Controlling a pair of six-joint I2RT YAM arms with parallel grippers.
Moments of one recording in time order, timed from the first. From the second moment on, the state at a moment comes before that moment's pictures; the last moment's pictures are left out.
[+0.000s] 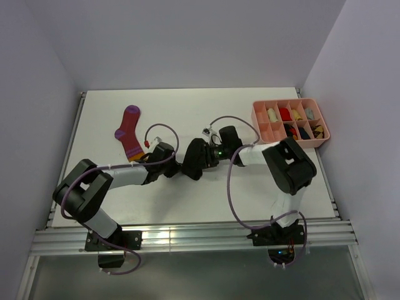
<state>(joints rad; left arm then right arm) -0.66 1.59 0.67 0.12 -0.10 -1.21 0.49 1.90 0.86 0.32 -0.85 0.49</state>
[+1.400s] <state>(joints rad) -0.66 1.64 0.82 -0.07 -0.08 -1.06 1.02 1.72 0.75 0.27 0.25 -0.18</state>
